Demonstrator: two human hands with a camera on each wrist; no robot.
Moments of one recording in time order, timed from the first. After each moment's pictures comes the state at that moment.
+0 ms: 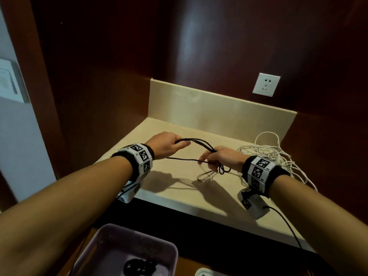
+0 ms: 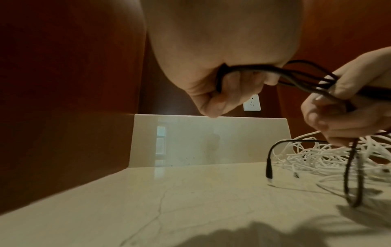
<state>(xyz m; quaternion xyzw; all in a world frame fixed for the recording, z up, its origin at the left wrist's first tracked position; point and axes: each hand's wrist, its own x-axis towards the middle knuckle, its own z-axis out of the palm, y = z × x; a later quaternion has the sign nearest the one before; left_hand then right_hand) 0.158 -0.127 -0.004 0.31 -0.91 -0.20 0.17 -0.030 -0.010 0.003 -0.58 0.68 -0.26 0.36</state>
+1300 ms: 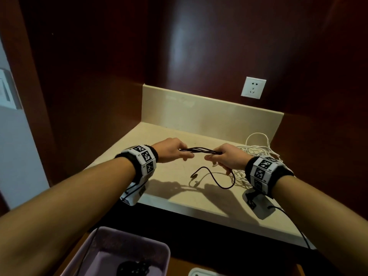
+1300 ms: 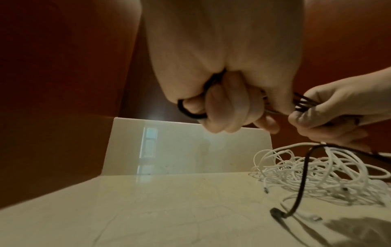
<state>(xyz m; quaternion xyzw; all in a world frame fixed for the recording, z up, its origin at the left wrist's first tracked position) 0.139 -0.089 0.016 0.29 -0.91 -0.27 0.09 -0.050 0.022 0.021 -0.59 0.76 -0.19 0.19</state>
